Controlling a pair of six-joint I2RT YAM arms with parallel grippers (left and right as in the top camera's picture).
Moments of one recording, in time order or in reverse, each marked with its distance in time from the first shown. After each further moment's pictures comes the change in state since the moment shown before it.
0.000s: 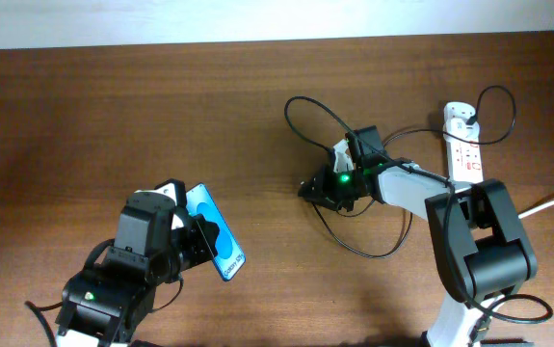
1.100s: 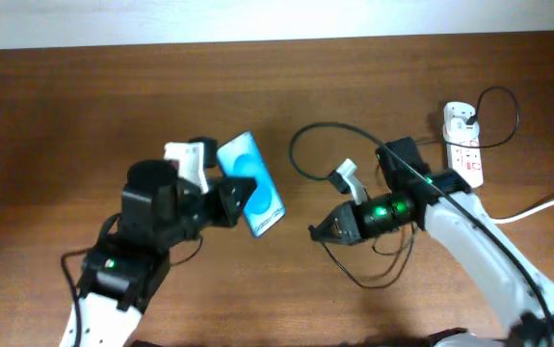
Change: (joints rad) left arm 0.000 0.132 -0.011 0.508 0.293 0.126; right arm -0.012 -0.522 -0.039 -0.689 -0.309 -0.658
